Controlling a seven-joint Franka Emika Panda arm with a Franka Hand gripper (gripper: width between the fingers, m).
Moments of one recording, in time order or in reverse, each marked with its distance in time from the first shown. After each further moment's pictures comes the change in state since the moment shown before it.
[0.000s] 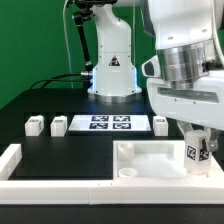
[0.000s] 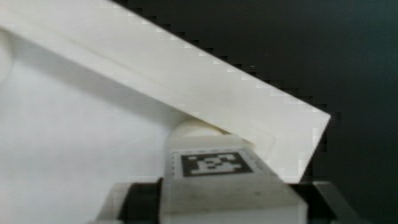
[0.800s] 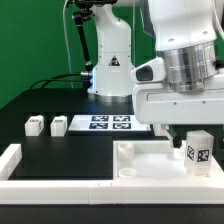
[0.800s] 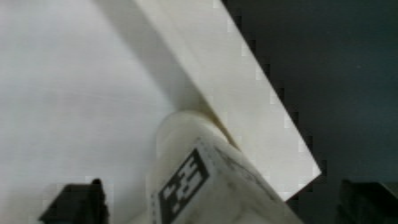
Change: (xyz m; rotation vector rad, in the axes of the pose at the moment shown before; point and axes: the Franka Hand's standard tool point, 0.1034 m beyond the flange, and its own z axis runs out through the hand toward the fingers) arm 0.002 0.002 0.002 -0.036 0.004 -0.661
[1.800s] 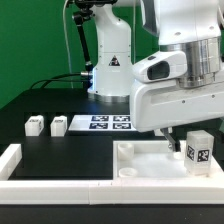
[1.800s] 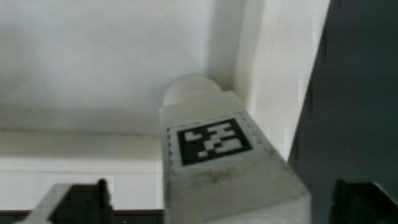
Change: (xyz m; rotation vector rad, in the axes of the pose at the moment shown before) arm 0.007 -0.001 -0.005 -0.045 0.023 -0.651
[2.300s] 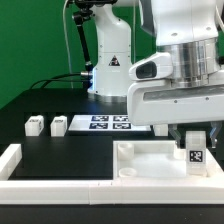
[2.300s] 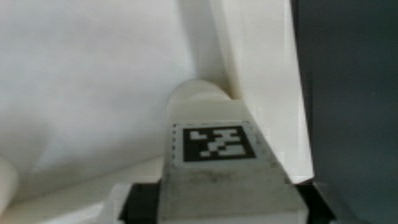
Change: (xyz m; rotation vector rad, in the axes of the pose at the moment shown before) arm 0.000 0.004 0.000 0.000 0.001 0.409
